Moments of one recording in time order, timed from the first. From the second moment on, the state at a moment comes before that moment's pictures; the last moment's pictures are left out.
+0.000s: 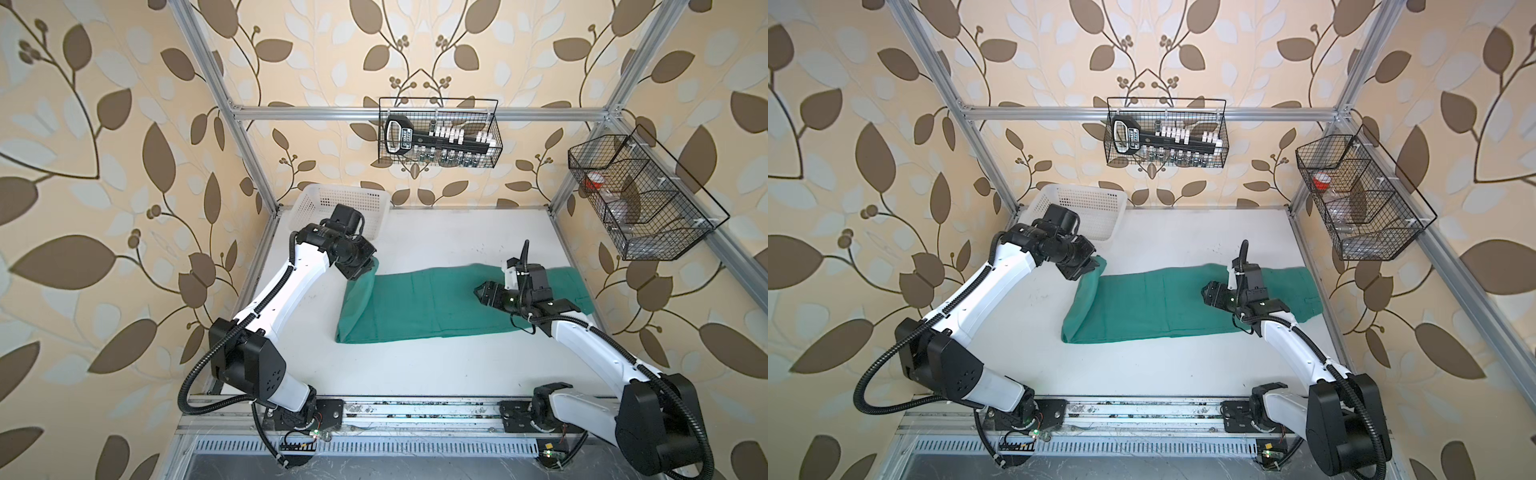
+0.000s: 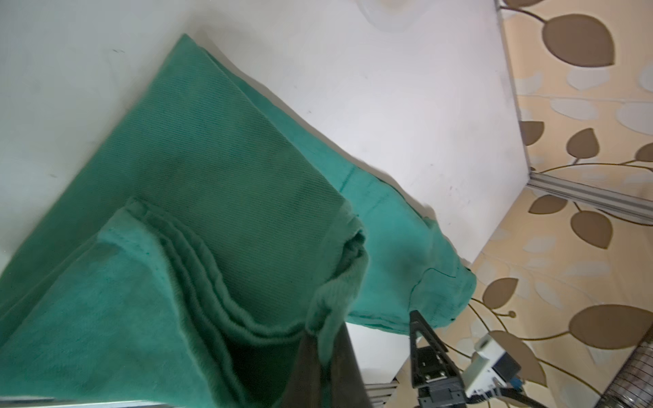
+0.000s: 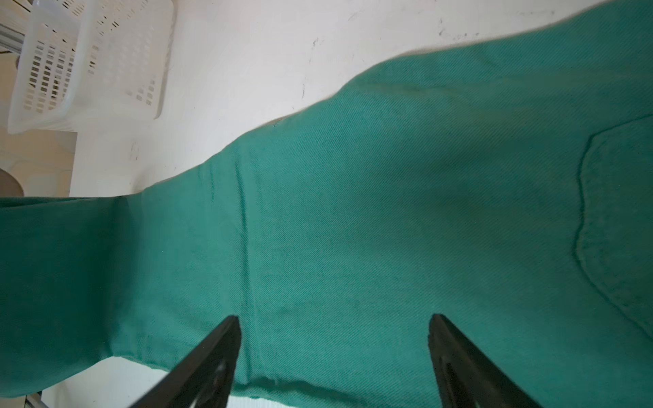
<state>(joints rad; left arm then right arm) -0.38 1.53 1.49 -0.99 0.23 -1.20 0.16 1.15 0.62 -0.30 -0.22 0.47</state>
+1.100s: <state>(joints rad) -0.68 2.14 2.00 -0.88 0.15 -1.48 0.05 1.07 0.55 -0.28 -0.32 0.47</state>
